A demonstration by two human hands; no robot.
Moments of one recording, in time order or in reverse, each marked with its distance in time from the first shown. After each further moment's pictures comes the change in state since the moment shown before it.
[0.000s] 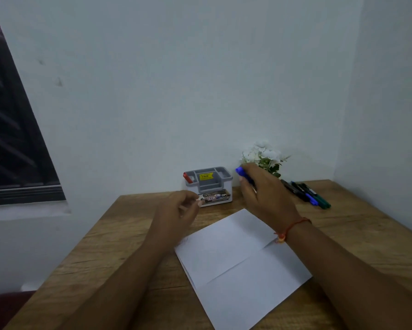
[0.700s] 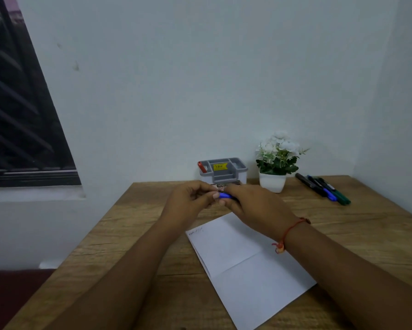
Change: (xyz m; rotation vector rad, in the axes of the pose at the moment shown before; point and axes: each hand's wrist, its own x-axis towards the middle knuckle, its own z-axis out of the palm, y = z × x) left_hand 0.003 0.005 -0.009 -0.412 -0.135 -0.198; right_hand -0.011 -0.034 0.029 -0.225 -0.479 -0.119
